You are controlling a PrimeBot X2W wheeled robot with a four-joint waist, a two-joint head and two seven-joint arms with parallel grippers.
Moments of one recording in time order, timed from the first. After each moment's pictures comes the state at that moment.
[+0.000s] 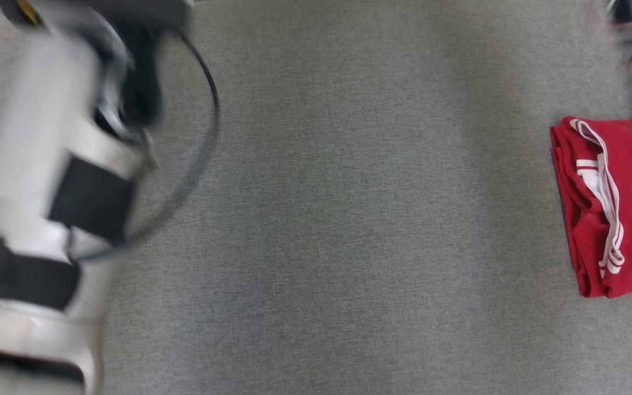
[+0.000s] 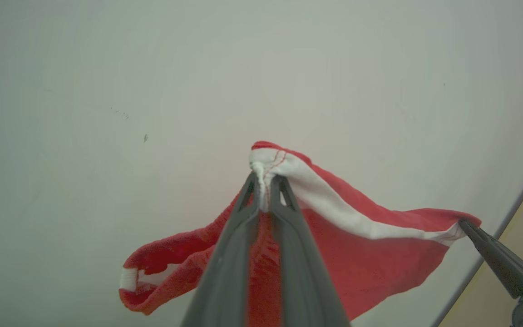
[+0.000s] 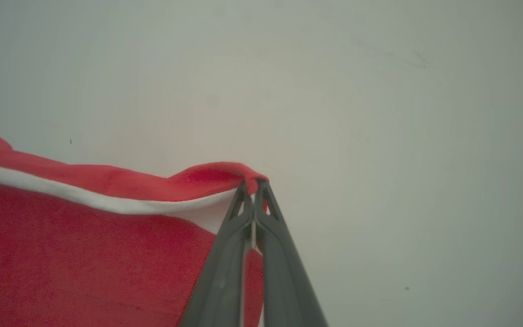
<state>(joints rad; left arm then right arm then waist) -1.21 0.16 -0.33 0.57 -0.88 -0.10 -0.26 -1.37 -0.27 0.26 0.71 0.08 0.13 -0.16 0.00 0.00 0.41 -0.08</state>
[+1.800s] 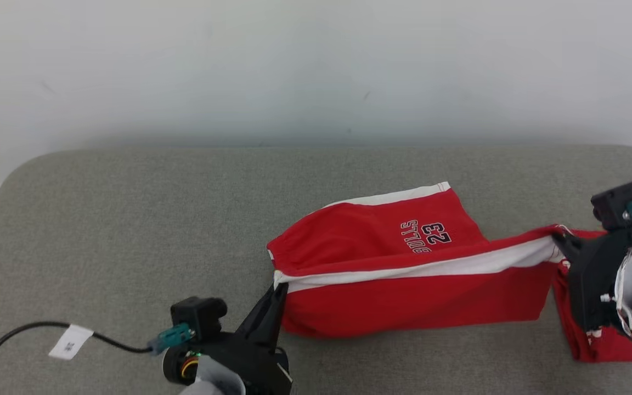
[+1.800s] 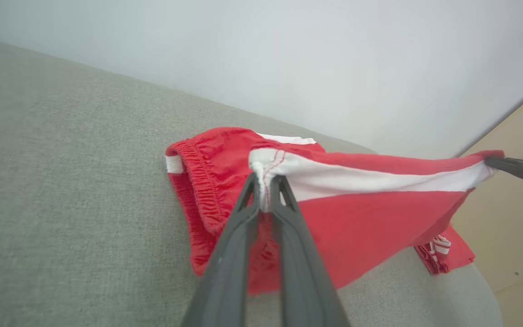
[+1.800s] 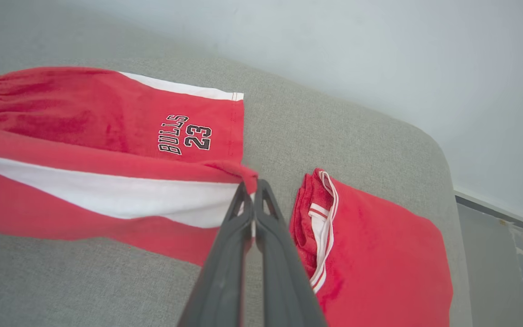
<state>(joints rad) -0.35 0.19 -0.66 0.42 -0.91 -0.03 -0.20 -0.27 -0.51 0.12 -0.06 0.37 0.13 0.79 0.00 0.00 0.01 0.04</state>
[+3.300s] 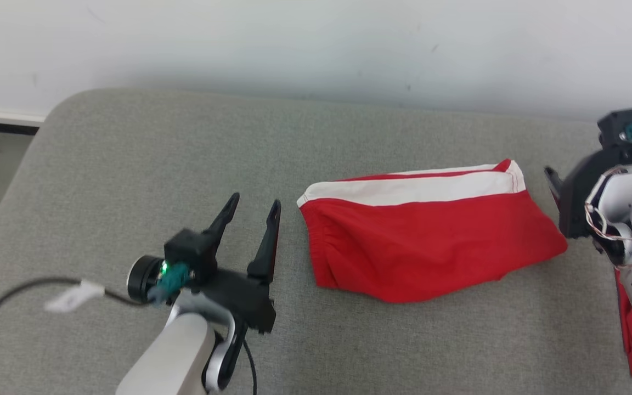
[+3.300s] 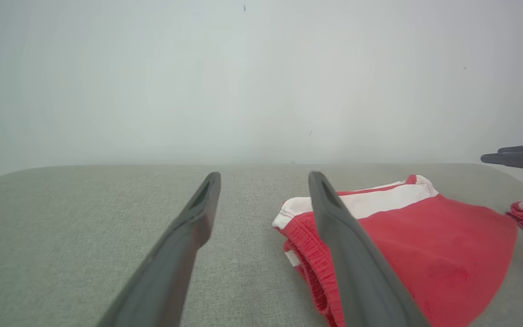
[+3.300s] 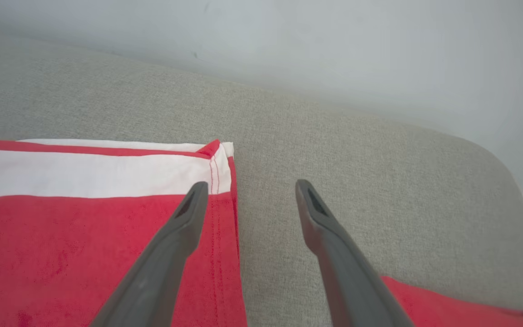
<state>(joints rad) -0.60 0.16 -0.59 0.54 -0.59 0.03 -0.26 -0.88 -0.41 0.31 0.92 0.35 0.13 0.36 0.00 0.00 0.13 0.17</state>
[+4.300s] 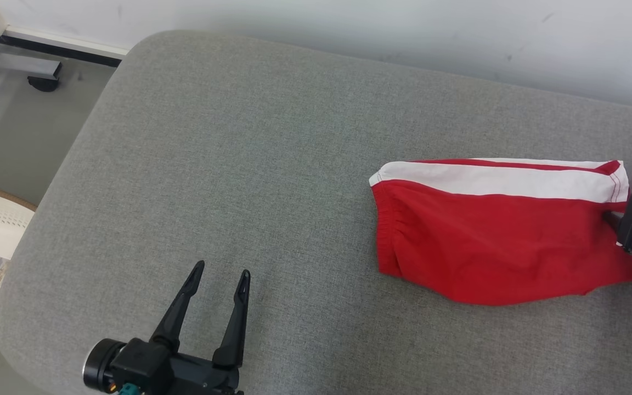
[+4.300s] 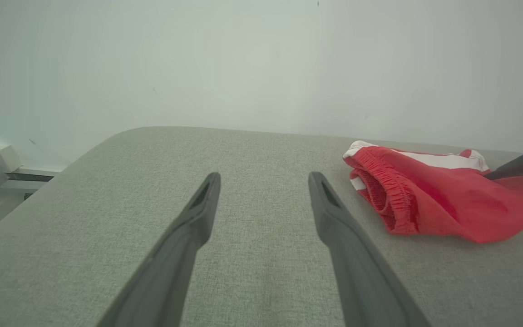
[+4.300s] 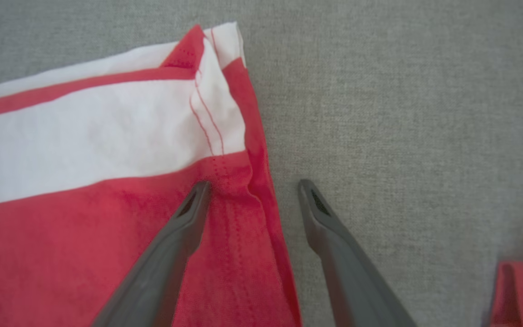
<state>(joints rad) -0.12 0.23 -0.37 0.03 -0.35 0.00 -0.26 -0.90 -0.45 0.06 1.14 0.40 0.13 0.57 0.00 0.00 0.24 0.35</state>
